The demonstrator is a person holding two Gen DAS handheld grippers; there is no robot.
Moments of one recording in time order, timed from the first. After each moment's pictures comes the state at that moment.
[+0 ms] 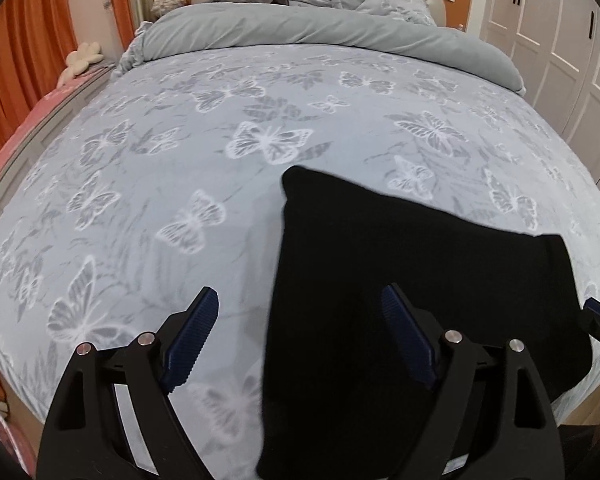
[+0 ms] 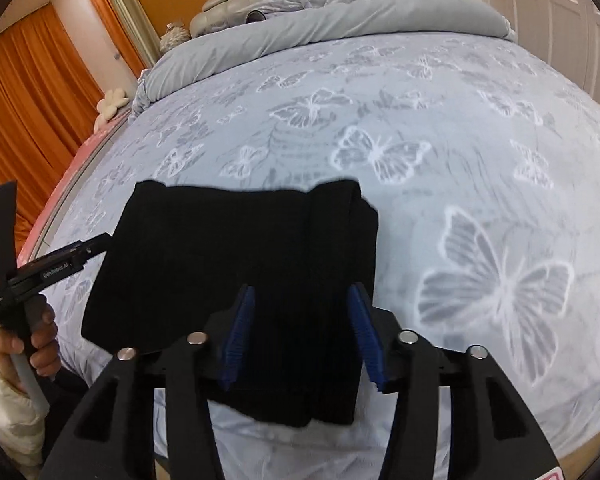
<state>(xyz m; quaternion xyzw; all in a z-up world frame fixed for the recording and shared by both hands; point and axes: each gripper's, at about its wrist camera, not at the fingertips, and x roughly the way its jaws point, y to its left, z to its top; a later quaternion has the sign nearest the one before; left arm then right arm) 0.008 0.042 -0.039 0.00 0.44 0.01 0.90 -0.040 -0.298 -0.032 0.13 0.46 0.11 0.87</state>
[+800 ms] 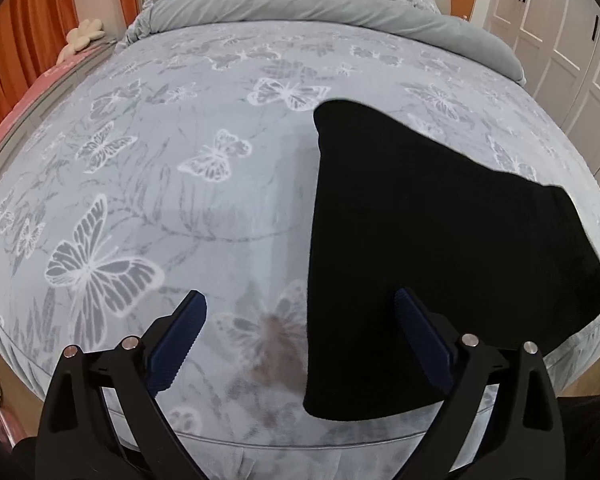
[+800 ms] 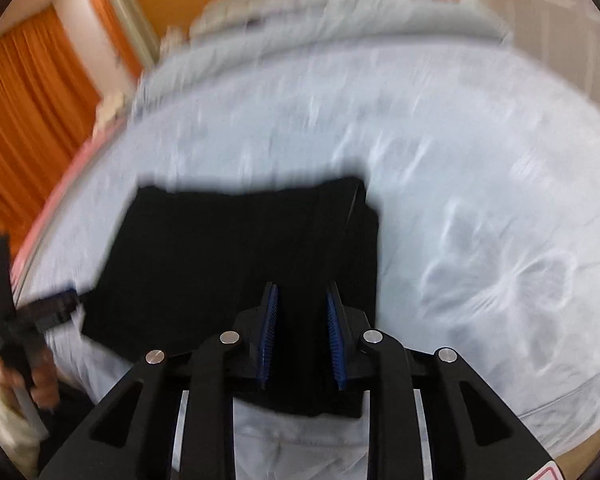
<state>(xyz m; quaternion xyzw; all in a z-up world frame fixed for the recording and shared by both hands) -0.033 0.072 -0.062 -0.02 0.47 0.00 0.88 -0.053 -0.298 -0.016 0.13 0.41 0.10 0.90</state>
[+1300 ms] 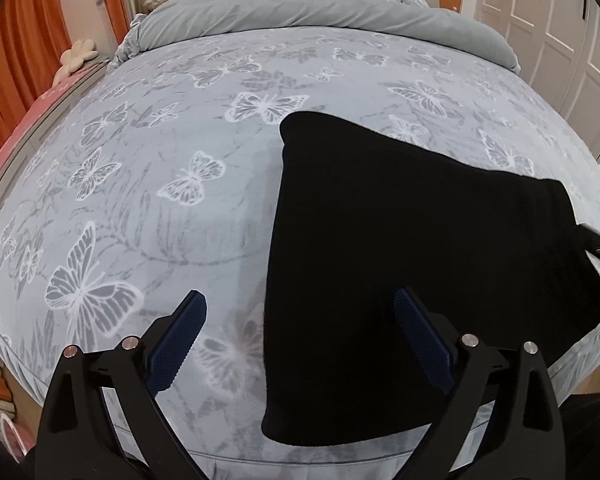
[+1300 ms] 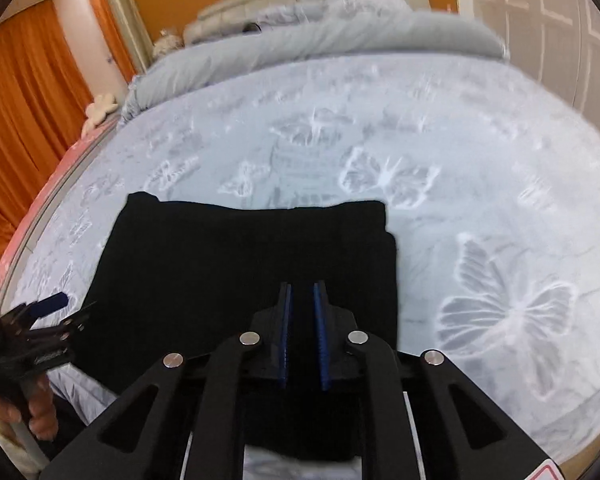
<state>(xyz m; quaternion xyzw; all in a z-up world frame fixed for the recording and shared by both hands) -0.022 0.041 -0.062 0.02 0.47 0.00 0.88 -0.037 -0.274 -0.020 0.10 0.43 0.08 0.89</state>
